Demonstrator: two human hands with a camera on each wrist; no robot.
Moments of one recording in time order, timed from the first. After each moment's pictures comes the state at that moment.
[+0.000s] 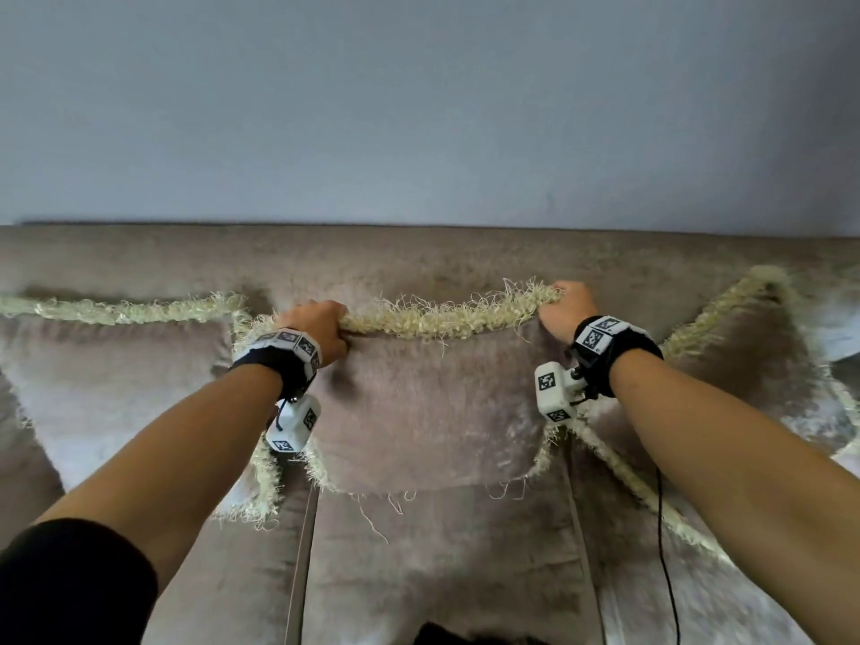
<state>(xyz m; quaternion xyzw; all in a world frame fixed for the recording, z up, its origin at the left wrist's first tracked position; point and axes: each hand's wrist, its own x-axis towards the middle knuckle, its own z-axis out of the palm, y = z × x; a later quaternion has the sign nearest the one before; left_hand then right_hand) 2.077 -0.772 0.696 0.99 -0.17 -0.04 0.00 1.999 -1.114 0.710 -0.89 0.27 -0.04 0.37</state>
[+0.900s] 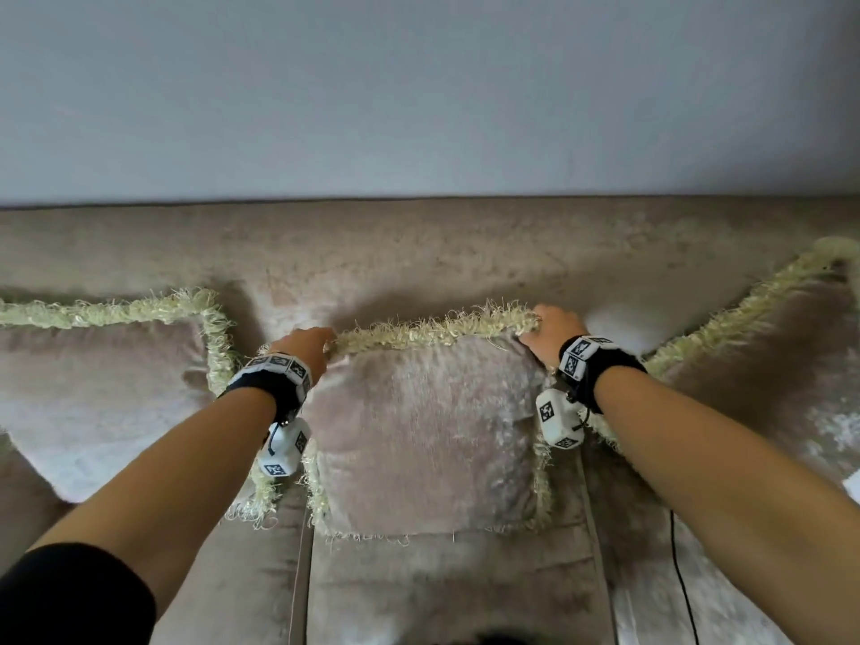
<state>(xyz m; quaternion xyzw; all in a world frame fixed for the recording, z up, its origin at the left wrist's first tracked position) 2.134 -0.774 0.601 0.98 -0.12 -0.19 0.01 2.043 -1.128 0.618 -0.94 0.23 0.13 0.22</state>
